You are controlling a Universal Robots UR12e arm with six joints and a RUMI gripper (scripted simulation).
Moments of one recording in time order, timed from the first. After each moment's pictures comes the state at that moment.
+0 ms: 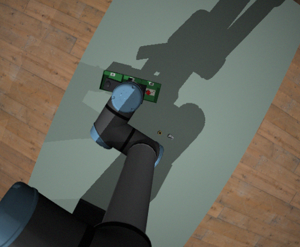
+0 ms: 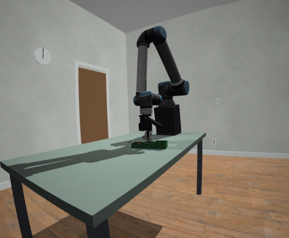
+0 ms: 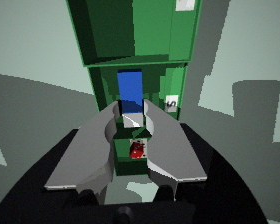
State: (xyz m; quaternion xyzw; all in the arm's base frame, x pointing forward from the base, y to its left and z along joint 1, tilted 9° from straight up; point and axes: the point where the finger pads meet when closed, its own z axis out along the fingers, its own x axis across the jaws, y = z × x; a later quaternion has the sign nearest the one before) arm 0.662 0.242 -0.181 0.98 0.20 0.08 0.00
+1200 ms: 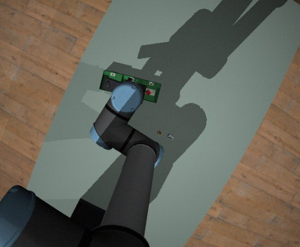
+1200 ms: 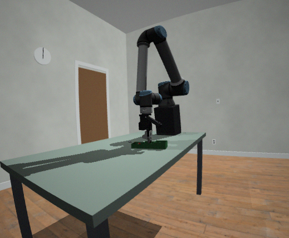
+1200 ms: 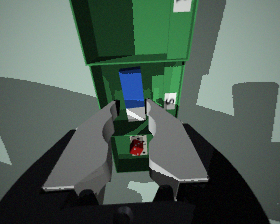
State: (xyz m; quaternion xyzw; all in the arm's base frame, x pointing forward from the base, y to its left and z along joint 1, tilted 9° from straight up) arm 0.661 0.242 -0.175 0.98 0.20 0.08 0.00
